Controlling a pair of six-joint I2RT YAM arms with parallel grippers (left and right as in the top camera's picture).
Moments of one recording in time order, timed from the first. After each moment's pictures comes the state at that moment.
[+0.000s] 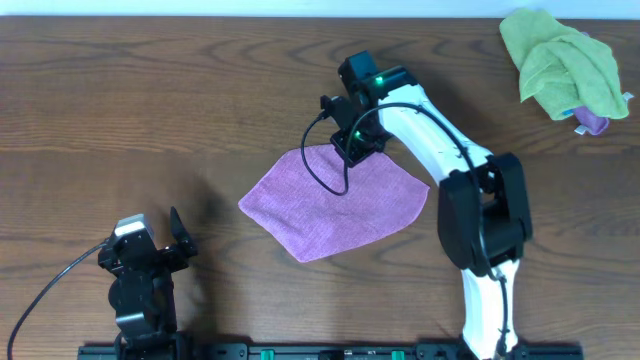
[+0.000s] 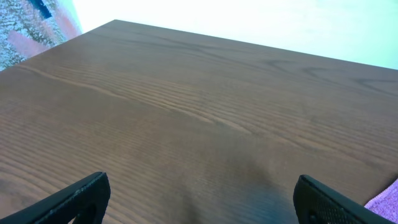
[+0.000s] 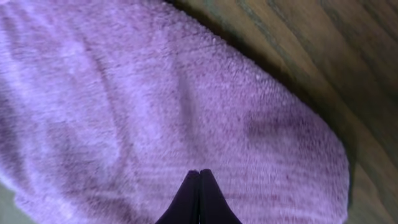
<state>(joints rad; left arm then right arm) 0.17 0.08 0.09 -0.29 -0.10 -0.08 0.44 2.20 1.78 -1.07 -0.23 -0.22</state>
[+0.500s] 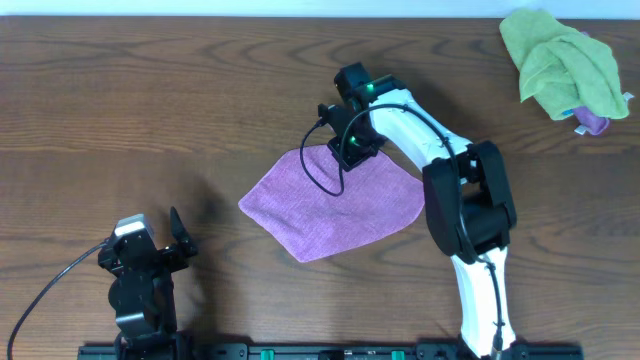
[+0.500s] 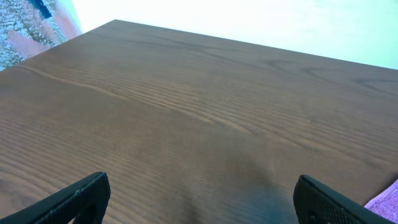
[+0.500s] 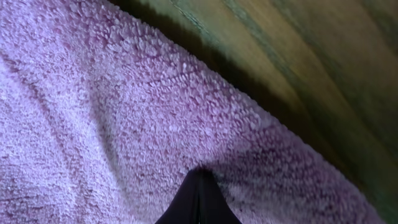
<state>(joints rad) 0.17 0.08 0.09 -0.29 -0.10 -0.08 0.44 2.30 1.78 -1.00 -0.24 -0.22</state>
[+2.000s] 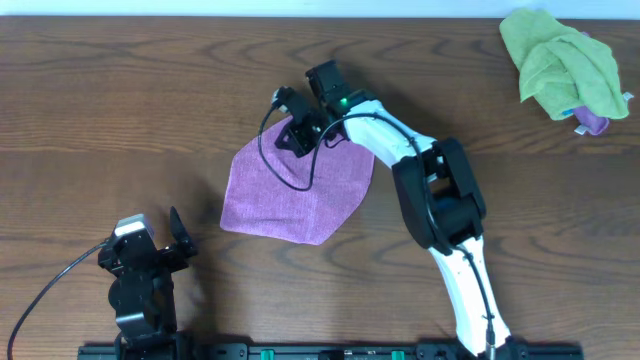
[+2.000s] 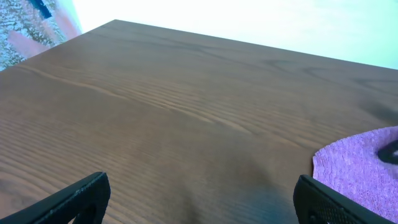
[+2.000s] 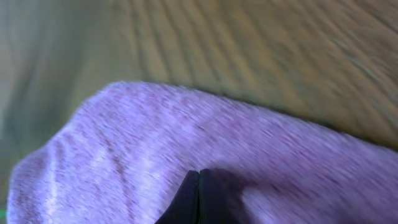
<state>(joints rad) 0.17 0.08 0.09 -0.29 -0.10 -0.08 0.51 2.44 1.84 -0.47 -0.70 -0.14</state>
